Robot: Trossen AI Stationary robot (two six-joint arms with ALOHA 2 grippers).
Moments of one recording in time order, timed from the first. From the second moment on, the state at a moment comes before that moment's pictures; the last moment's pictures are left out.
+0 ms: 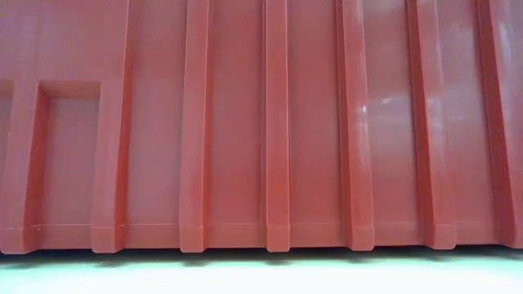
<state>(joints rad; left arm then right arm) 0.04 0.77 0.77 -0.12 0.03 -0.09 0.00 0.46 0.89 -0.71 0.19 0.26</state>
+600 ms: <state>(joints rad) 0.03 0.77 0.77 -0.12 0.01 -0.08 0.00 0.46 0.89 -0.71 0.19 0.26</state>
